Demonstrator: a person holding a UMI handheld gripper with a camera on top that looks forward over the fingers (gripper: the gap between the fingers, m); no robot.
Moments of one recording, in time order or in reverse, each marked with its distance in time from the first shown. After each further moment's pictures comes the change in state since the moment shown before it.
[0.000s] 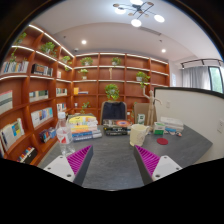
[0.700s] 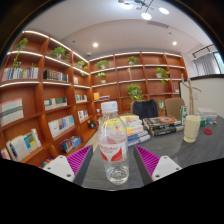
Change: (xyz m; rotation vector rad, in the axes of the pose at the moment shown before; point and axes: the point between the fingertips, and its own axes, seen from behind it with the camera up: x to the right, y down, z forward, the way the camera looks) arm -0.217 0.020 0.131 0.055 -0.222 0.111
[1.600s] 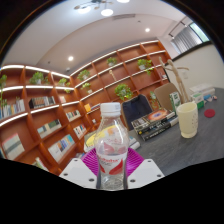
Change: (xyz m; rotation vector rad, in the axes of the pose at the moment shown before) arm 0.086 -0.045 0.046 0.041 0.023 0.311
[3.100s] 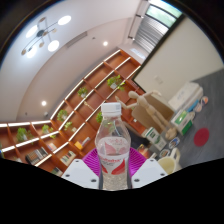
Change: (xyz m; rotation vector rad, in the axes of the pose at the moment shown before) arm 0.179 -0.235 0.044 0.222 0.110 0.401
